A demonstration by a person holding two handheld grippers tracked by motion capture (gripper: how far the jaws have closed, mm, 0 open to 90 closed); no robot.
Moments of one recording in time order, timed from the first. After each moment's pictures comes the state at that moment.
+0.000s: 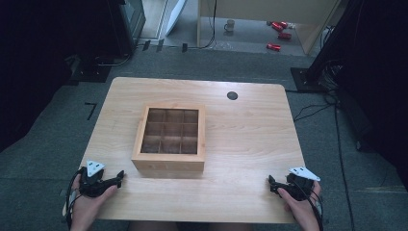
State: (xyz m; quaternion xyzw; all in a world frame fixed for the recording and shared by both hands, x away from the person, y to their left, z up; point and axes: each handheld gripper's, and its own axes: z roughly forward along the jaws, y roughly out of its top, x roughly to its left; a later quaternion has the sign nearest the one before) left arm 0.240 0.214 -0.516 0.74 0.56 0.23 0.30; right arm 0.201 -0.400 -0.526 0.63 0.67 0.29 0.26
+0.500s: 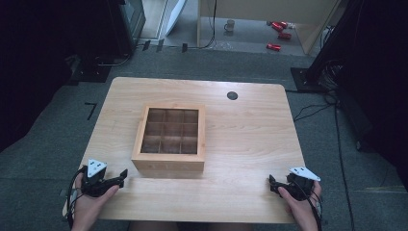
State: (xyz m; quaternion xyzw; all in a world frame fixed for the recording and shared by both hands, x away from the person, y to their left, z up) left arm 0.235 0.201 -0.499 0.74 0.53 0.23 0.34; right arm 0.201 -0.400 -0.526 0.64 0.67 0.29 0.26
